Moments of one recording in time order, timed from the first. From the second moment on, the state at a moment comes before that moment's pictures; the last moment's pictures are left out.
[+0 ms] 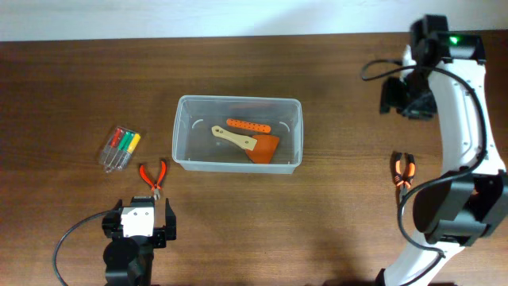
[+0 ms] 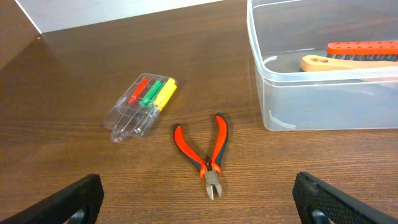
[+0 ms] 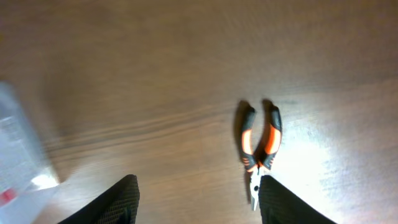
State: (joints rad) left arm 0.00 0.02 0.15 -0.53 -0.11 0.14; right arm -0.13 1.98 1.96 -1.44 0.03 0.13
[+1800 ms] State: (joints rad) left arm 0.00 0.02 0.15 -0.53 -0.11 0.14; right arm -0.24 1.98 1.28 -0.91 0.11 0.03
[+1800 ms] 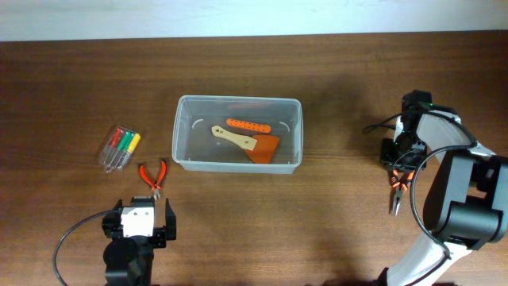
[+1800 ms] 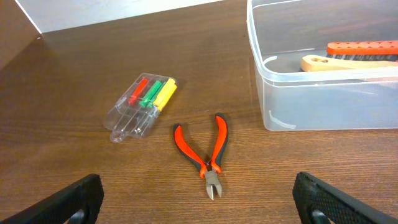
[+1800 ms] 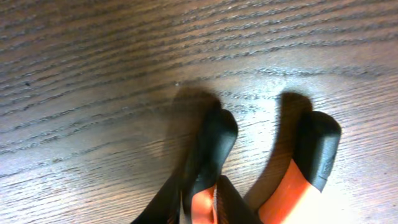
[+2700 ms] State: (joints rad) left arm 0.00 0.02 0.15 -0.53 -0.11 0.14; right arm -0.19 1.99 1.81 -1.25 0.11 -0.01
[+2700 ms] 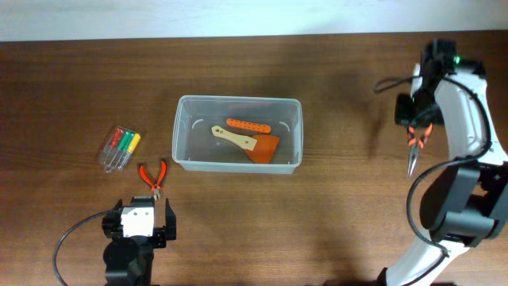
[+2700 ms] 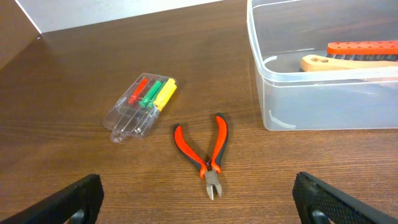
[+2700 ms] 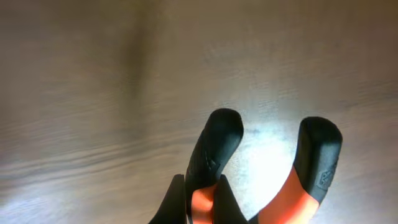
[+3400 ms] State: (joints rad) left arm 0.00 0.02 0.15 -0.53 -0.11 0.14; right arm 0.58 1.99 2.12 -1.22 -0.02 -0.53
